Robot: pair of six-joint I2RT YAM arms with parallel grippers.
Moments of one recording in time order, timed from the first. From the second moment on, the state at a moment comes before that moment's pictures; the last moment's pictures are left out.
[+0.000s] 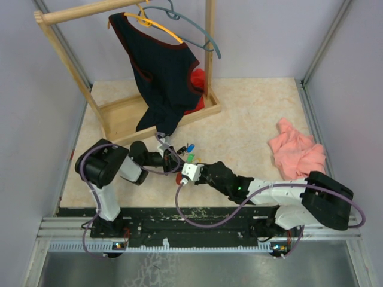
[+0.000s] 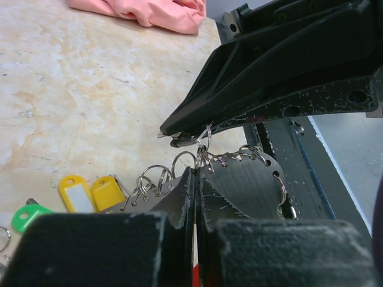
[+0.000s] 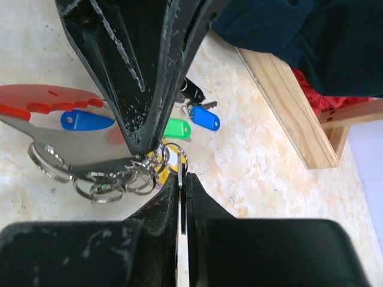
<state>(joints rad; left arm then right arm) -0.46 1.88 0.45 1.52 1.19 -0.41 1.11 1.29 0.47 0.44 0.27 -0.63</state>
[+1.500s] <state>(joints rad) -0.47 1.74 0.40 1.41 1.14 -0.13 1.16 1.29 0.46 0.43 0.35 -0.63</state>
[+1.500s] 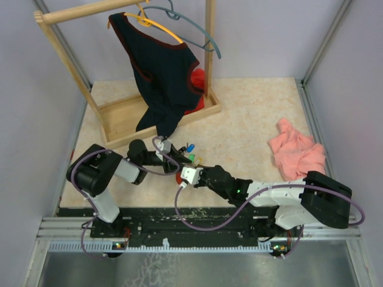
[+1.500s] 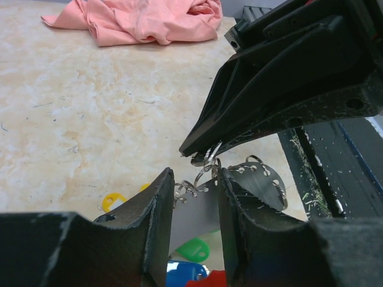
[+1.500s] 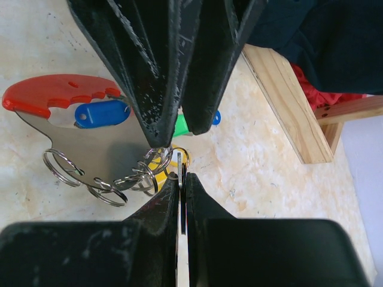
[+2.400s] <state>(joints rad) -0.48 1.82 0.51 1.23 1.30 -0.05 1.16 1.30 0.46 0.42 0.33 -0.64</state>
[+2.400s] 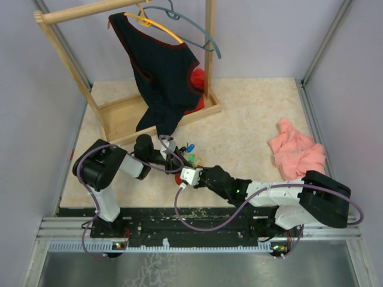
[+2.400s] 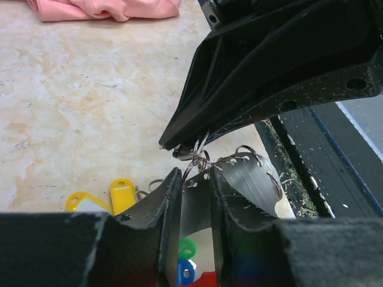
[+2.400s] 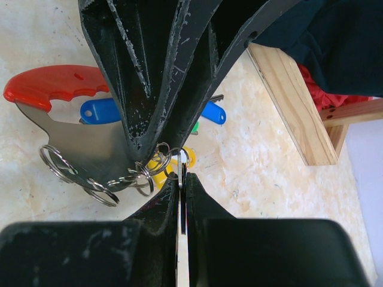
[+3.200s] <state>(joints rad) -0.49 1.74 0.47 1.23 1.20 -0.09 1.16 1.22 0.44 0.35 0.35 -0.55</state>
